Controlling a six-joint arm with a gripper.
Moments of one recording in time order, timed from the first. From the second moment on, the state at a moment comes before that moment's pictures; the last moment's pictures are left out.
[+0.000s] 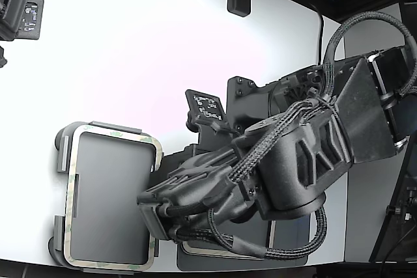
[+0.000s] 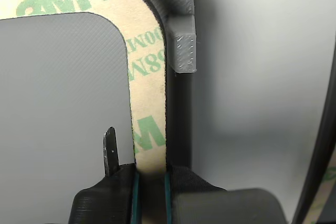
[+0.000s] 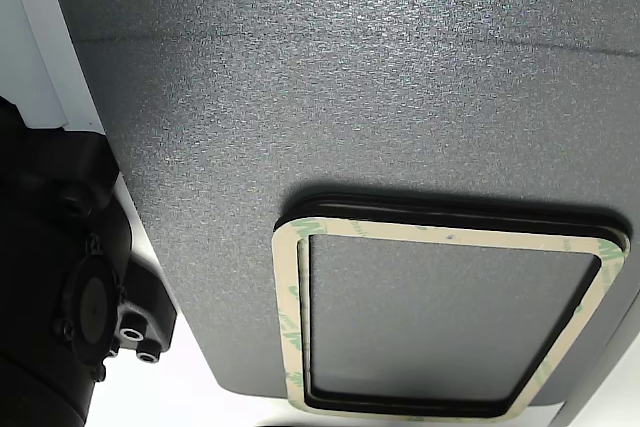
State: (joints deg) arm 28.1 79.2 77.0 93.5 1.1 122.3
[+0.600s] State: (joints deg) arm 28.0 79.2 78.6 92.1 1.1 121.6
